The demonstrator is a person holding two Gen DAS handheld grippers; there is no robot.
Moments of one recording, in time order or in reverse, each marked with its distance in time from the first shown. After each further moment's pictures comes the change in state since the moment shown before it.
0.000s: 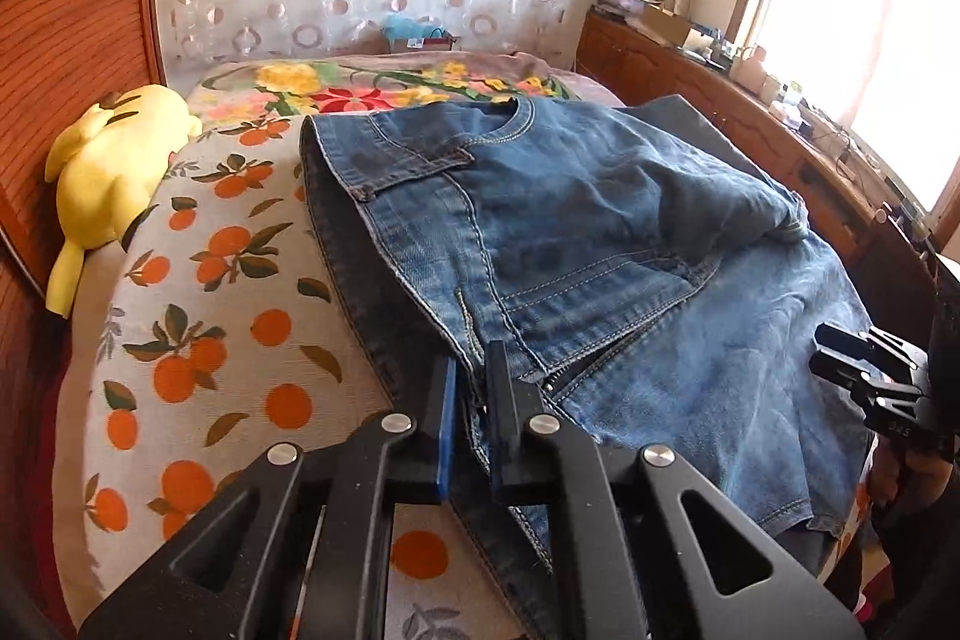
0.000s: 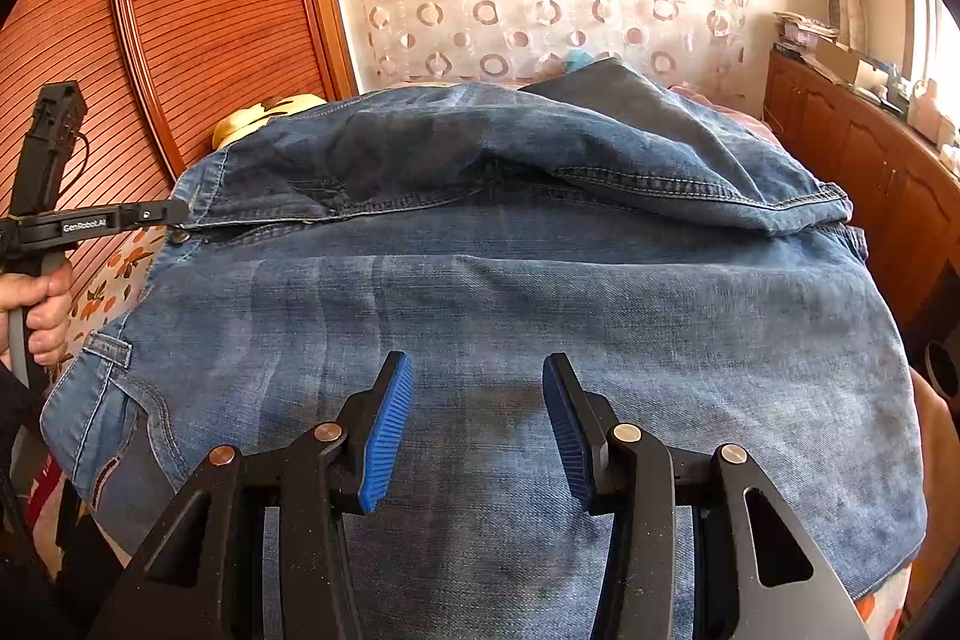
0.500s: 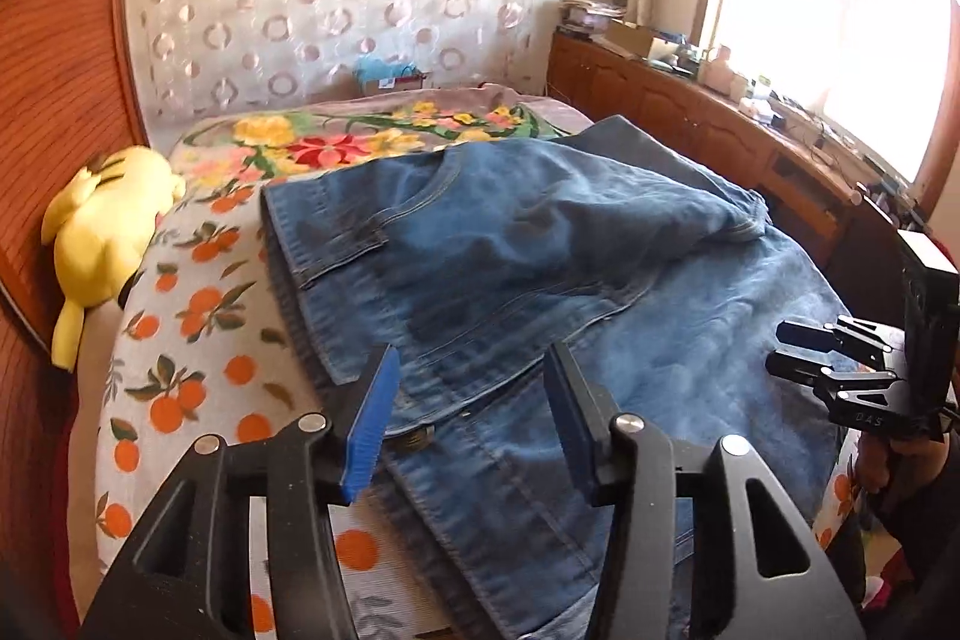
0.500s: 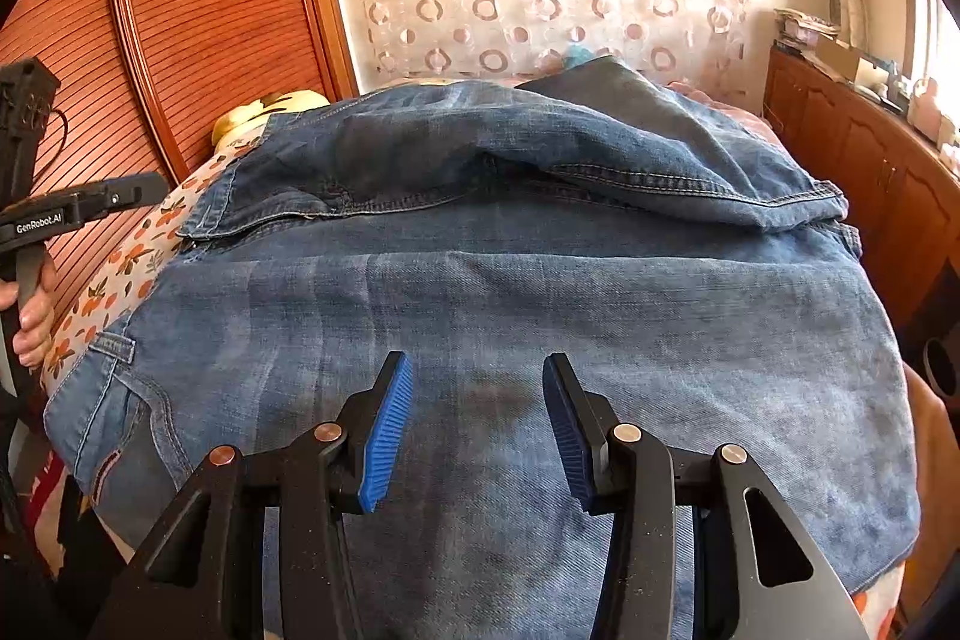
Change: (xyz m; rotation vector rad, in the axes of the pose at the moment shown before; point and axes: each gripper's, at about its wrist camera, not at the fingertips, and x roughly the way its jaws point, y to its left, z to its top) left arm -0.022 -0.045 0.010 0.101 -0.080 -0.012; right arm -0.006 -0.004 0.002 -0.010 0.022 -0.009
